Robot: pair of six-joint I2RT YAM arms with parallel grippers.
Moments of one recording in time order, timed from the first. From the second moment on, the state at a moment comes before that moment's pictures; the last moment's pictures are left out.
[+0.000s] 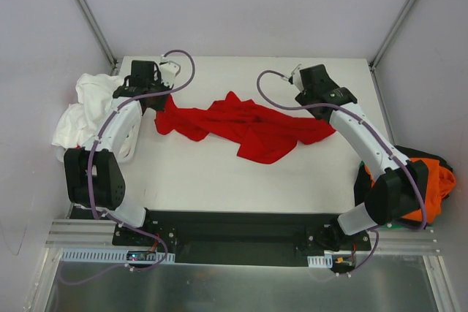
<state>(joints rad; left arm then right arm) -0.08 1.55 1.29 -0.55 0.12 0.38 0.40 1.50 1.38 -0.74 0.61 -0.59</state>
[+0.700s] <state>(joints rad) -0.09 1.68 1.28 -0.52 0.18 0.35 0.85 1.70 1.33 -0.78 0.36 -0.42</state>
